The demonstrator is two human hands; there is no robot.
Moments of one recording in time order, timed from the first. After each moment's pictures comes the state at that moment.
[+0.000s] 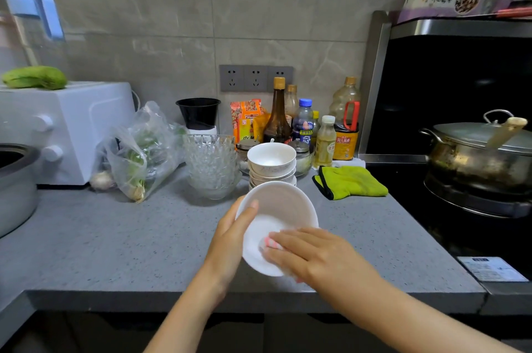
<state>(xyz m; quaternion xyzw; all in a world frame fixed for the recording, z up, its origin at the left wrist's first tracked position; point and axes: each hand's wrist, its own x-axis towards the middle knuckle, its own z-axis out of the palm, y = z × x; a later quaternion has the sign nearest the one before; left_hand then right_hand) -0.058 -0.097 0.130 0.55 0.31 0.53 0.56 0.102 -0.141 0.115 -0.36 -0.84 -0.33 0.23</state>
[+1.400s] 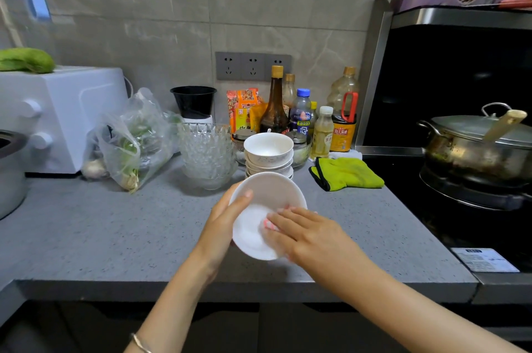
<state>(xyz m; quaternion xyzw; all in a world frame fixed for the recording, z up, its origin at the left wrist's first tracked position) -0.063 -0.073 0.121 0.57 0.28 0.52 0.58 0.101 -0.123 0.110 -0.39 -0.82 -0.39 0.17</state>
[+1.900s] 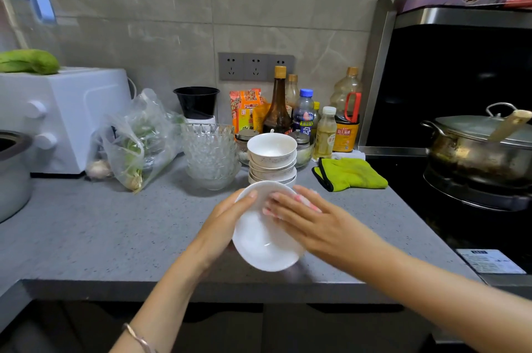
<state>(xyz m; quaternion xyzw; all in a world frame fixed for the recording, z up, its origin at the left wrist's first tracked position) -0.075 -0.060 0.121 0.64 0.31 0.42 0.56 0.126 -0.116 0.123 -0.36 -0.79 -0.49 -0.04</state>
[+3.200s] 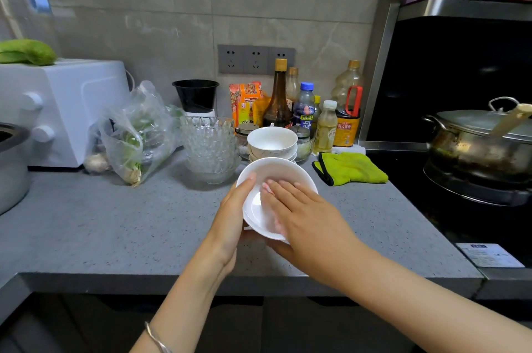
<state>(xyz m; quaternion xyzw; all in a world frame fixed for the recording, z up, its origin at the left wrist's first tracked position) -0.055 -0.081 0.131 0.49 0.34 0.48 0.64 0.078 -0.120 0.123 -0.57 -0.78 -0.24 0.11</state>
